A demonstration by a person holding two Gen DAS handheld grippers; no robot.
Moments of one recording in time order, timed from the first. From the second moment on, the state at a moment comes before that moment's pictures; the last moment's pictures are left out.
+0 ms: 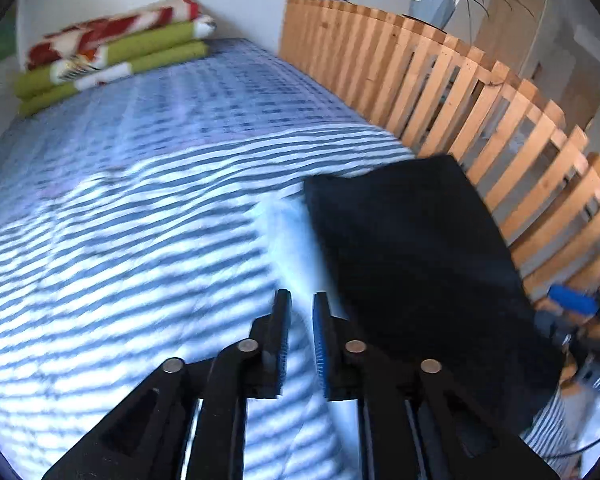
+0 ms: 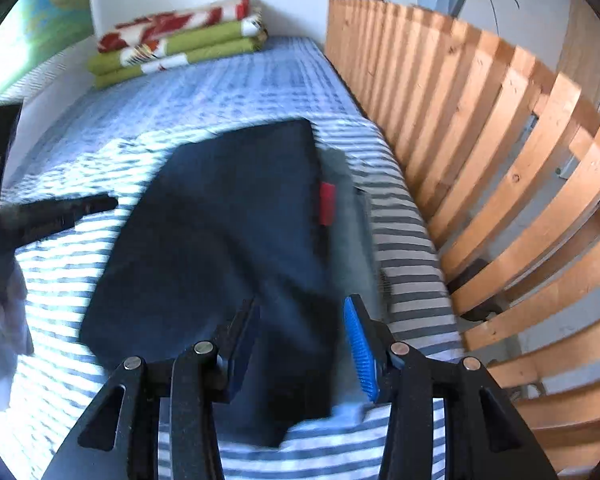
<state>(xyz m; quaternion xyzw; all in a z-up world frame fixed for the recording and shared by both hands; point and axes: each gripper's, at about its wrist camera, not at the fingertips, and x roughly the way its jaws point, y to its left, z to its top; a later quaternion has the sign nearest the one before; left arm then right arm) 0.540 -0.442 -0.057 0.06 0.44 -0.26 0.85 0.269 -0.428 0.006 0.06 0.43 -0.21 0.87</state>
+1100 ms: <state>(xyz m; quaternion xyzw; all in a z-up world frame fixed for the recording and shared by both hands) 0.100 -0.017 0.059 -0.01 0.37 -0.09 0.92 0.123 0.041 0.024 0.04 0.40 -0.03 0.91</state>
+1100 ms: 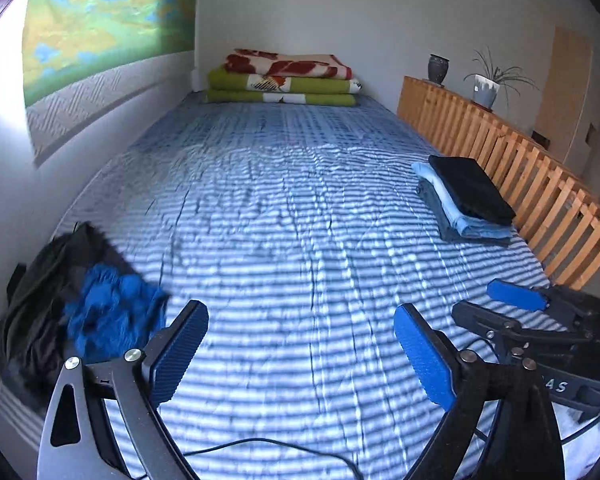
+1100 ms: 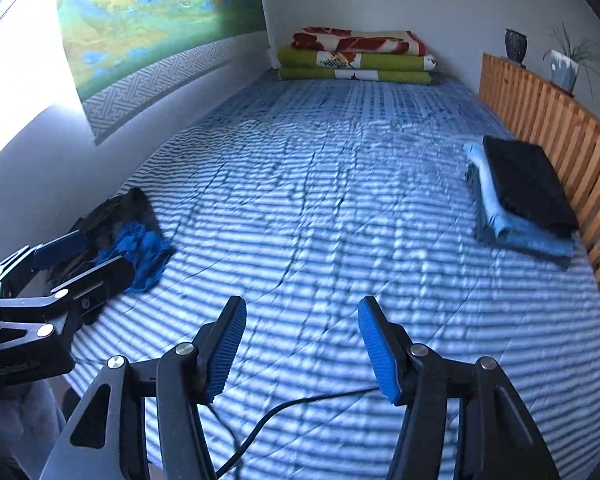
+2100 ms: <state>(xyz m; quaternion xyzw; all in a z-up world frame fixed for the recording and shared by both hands) -0.038 0.031 0.149 0.00 0.32 -0.13 0.94 -0.015 0.139 0.114 -0.05 0.31 -0.04 0.95</state>
